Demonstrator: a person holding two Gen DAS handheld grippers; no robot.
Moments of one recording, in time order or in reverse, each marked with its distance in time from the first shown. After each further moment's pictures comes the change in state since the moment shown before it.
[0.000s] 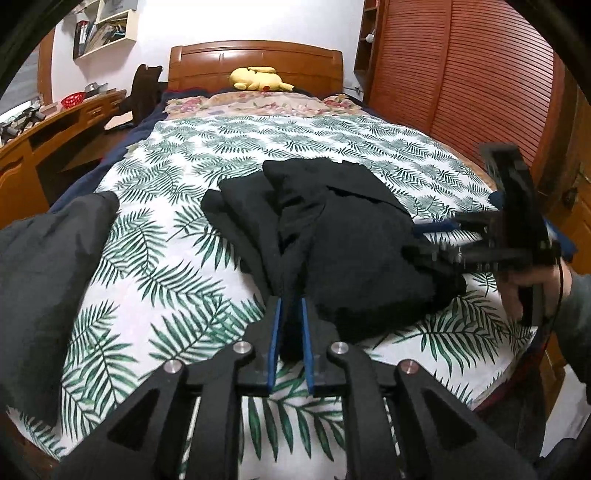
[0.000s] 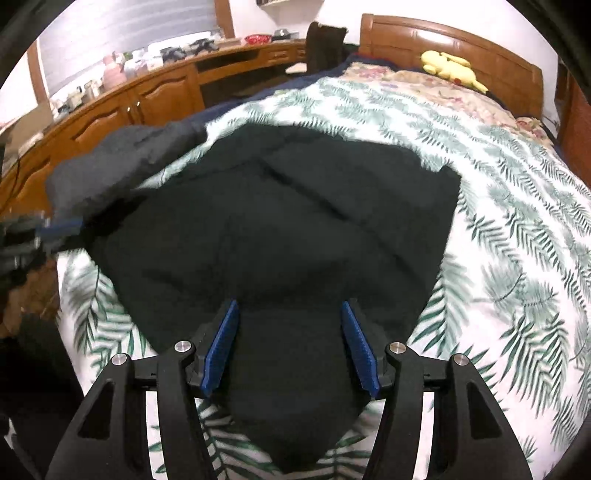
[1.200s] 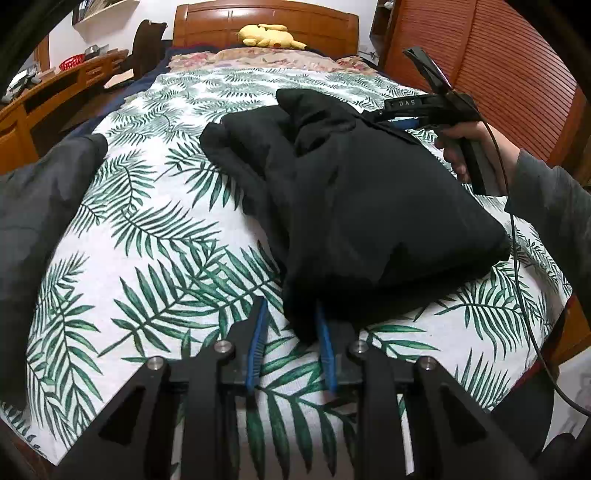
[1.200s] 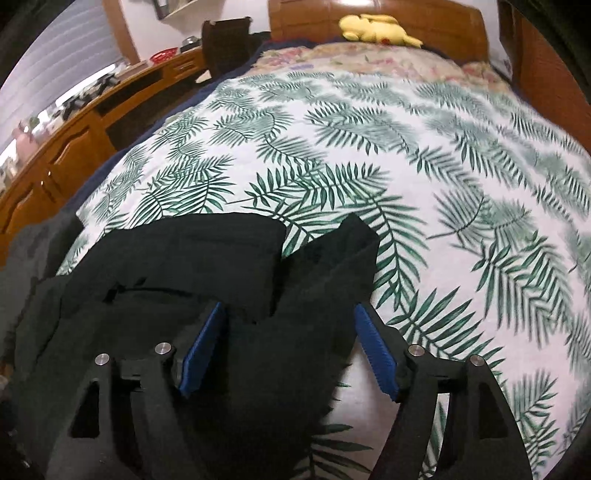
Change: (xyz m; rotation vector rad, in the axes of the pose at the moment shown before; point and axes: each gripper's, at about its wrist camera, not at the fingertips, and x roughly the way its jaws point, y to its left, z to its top) left arm 0.059 0.008 -0.022 -0.049 0.160 0.008; right arm 0.110 -0.158 0.094 0.284 0.075 -0.088
